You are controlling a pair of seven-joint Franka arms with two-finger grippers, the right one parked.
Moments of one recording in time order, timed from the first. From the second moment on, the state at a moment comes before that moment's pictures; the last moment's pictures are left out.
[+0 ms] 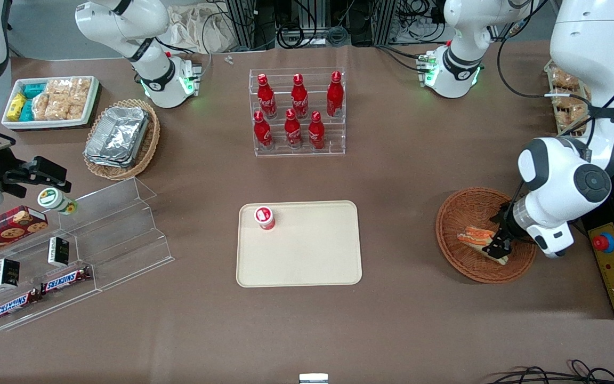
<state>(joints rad) 0.12 0.38 -0.16 -1.98 -0.04 2.42 -1.15</state>
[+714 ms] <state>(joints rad) 0.12 0.43 -0.16 -1.97 -0.04 2.48 -1.15</state>
